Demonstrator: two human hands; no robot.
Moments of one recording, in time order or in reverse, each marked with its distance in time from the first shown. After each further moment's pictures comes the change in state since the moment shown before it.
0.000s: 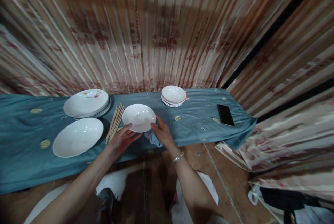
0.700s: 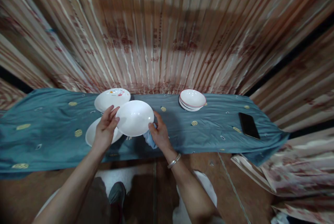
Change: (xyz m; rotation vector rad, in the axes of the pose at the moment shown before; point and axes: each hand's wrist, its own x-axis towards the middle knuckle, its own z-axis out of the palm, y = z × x) left_hand -0.019 0.068 -0.068 0.448 0.200 0.755; right_hand 0.000 -0.046 0.076 0.114 -0.032 -0.126
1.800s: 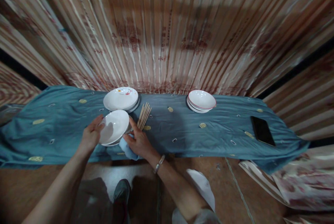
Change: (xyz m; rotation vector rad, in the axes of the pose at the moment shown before) left_hand 0.027 -0.062 -0.110 0.533 0.216 -0.129; right_hand -0.016 -0.020 0.085 0.040 -0.419 -0.072
